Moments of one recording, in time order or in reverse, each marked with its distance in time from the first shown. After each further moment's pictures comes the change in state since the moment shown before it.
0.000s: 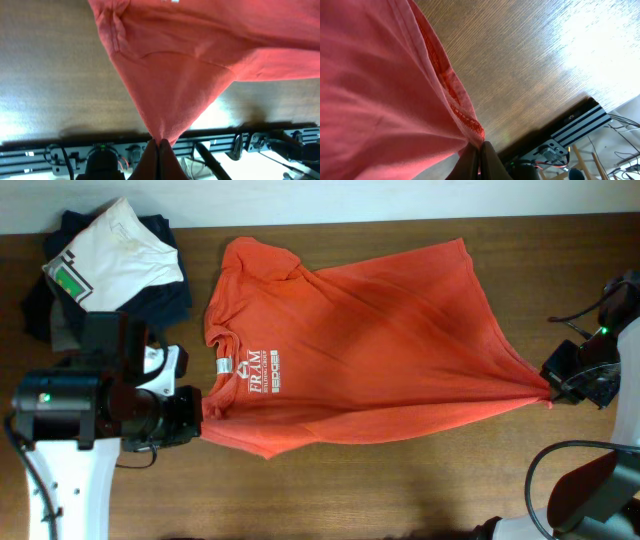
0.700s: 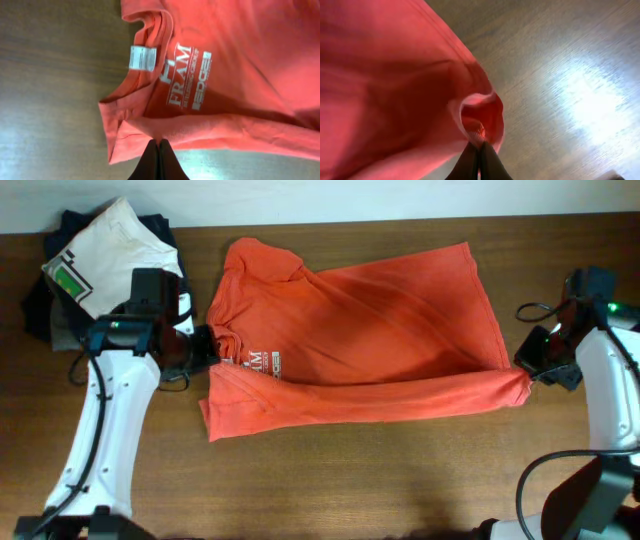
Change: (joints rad) left arm 0.000 0.283 -0.164 0.603 -0.117 -0.119; right arm 0.130 -0.056 -0.209 0.430 0.071 0.000
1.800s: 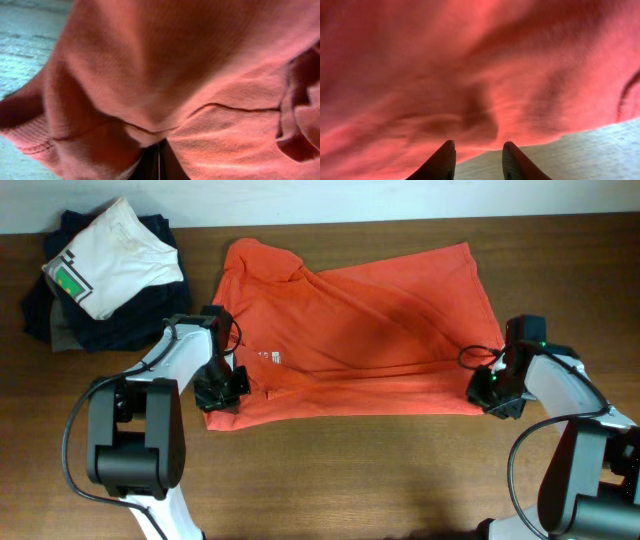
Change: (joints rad) left arm -0.074 0.454 -0.104 0.031 0.004 -0.032; right arm 0.097 0.073 -0.402 0.365 -0.158 -0.073
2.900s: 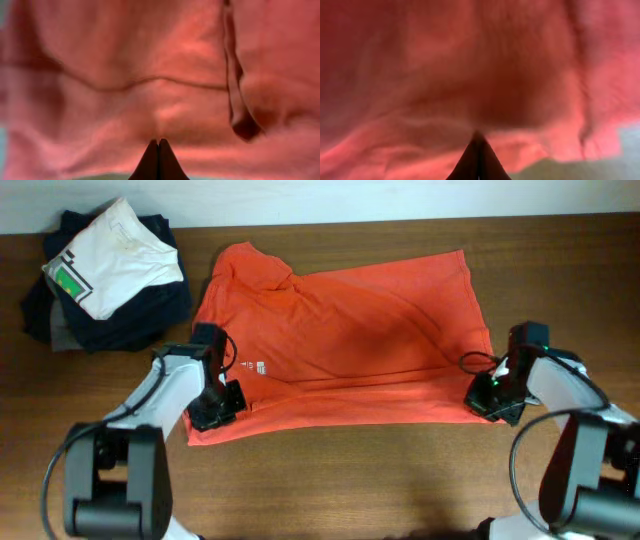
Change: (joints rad) left arm -0.010 -0.225 -0.235 0.135 -0.047 -0.112; right arm -0.029 0.042 -0.014 -0.011 -0.084 0.030
